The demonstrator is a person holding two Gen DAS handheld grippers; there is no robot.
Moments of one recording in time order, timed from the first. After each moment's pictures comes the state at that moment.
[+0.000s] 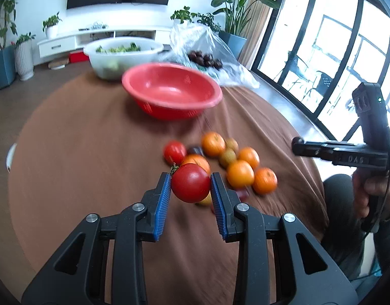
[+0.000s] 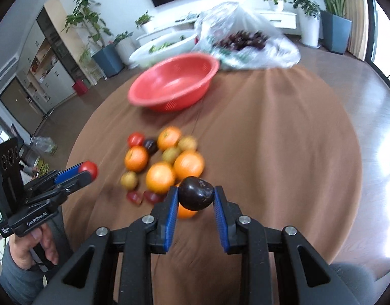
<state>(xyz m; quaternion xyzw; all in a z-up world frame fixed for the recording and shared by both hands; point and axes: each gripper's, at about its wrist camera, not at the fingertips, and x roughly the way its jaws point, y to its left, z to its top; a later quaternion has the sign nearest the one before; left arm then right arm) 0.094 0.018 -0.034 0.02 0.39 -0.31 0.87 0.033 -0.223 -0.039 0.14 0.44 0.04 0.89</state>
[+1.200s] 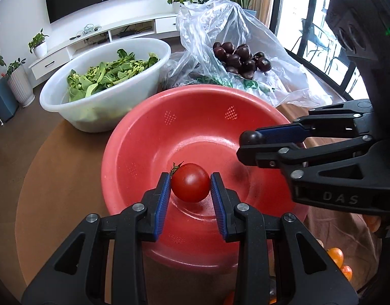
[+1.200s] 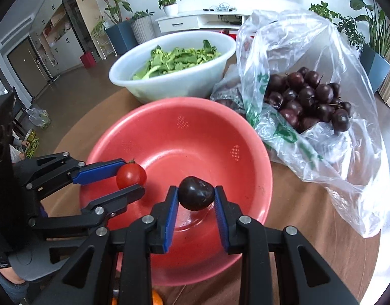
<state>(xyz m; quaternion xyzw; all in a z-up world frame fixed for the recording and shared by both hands) 0.308 -0.085 -0.061 0.13 0.42 -0.27 0.86 0.267 -0.197 -0.062 0.03 0.49 0.09 0.87</state>
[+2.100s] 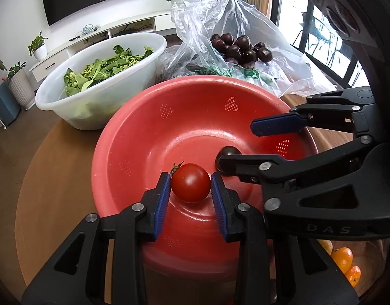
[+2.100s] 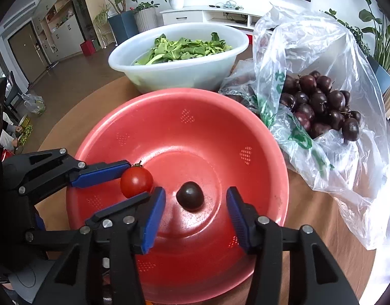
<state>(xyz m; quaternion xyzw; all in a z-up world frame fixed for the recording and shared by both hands) 0.309 -0.092 -0.072 0.15 0.43 -0.27 0.85 0.277 -0.181 -0.074 0.00 0.49 0.09 0.87</state>
